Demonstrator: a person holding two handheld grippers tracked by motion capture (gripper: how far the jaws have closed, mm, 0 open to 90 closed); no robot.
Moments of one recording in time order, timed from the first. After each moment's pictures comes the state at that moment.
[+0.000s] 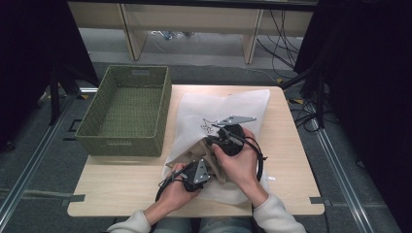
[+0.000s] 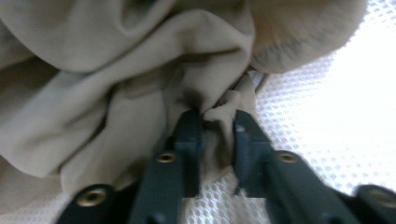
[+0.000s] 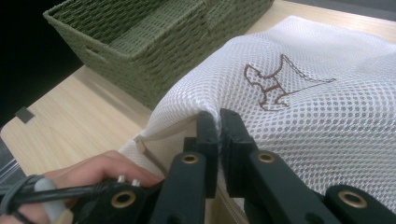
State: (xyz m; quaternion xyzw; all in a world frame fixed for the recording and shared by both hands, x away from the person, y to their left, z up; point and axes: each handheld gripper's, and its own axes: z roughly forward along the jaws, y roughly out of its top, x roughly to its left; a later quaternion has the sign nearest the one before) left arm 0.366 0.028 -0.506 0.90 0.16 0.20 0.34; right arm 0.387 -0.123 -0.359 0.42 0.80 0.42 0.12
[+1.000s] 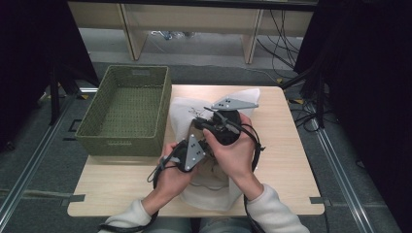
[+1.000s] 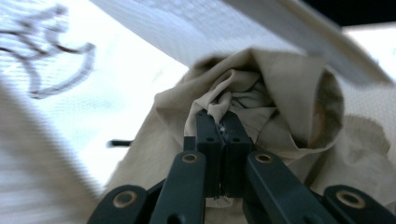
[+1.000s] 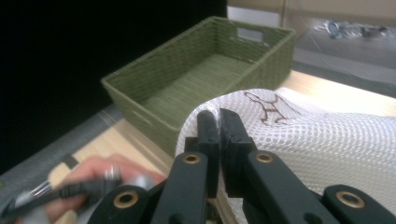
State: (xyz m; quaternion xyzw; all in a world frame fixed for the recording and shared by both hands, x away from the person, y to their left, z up) left arm 0.366 0.035 -0.420 0.80 0.19 0.36 0.44; right arm 0.376 -0.101 -0.297 0.37 0.77 0.50 0.14
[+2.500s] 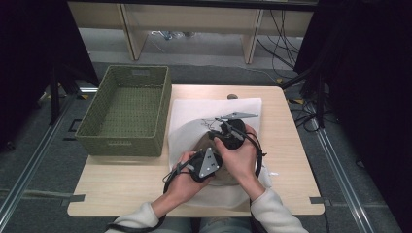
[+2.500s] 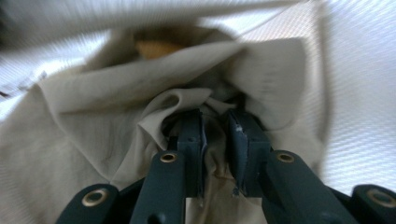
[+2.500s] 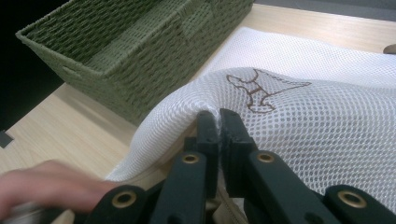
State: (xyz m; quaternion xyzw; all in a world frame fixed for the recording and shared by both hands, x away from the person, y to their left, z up) left arm 0.373 0.006 -0.461 0.86 0.14 0.28 0.41; right arm 0.405 -0.127 -0.365 0.45 0.77 0.43 0.12
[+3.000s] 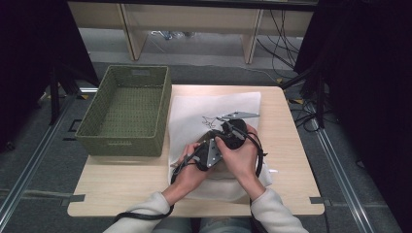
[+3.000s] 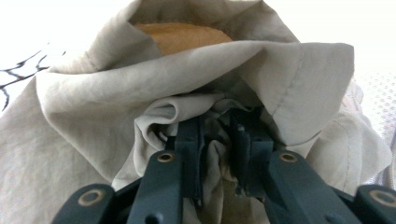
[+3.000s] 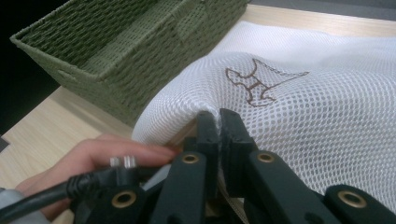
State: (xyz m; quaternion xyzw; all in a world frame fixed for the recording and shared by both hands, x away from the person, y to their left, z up) left arm 0.406 -0.005 -0.475 0.85 0.16 0.33 0.39; right arm 0.406 -0.130 -0.365 0.46 0.77 0.43 0.12
